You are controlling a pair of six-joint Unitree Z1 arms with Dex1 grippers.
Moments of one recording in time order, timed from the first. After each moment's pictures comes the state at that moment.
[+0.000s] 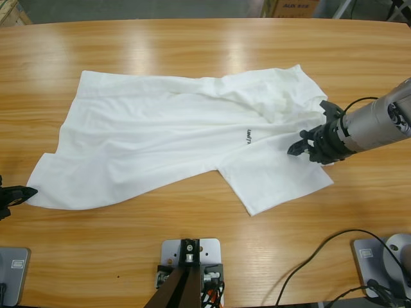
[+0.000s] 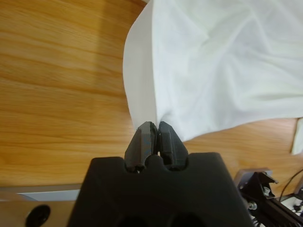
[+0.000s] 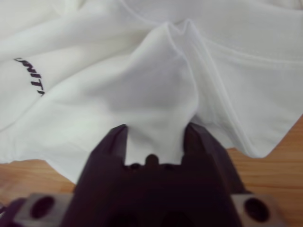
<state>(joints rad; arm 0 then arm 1) -0.66 1.10 -0.46 0.47 0.05 -1.09 0.48 1.67 -0.62 0.28 0.16 0.82</state>
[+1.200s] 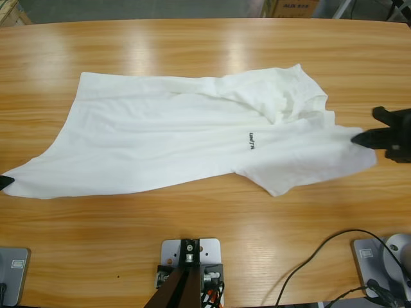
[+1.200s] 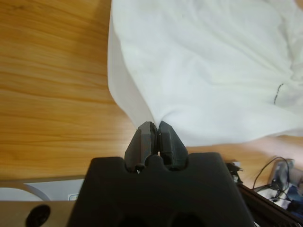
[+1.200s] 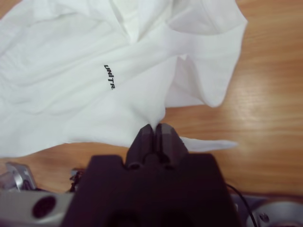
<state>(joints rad) -0.64 0.95 -0.58 0.62 0.06 -1.07 0.41 1.16 -0.68 0.60 0.13 0.81</state>
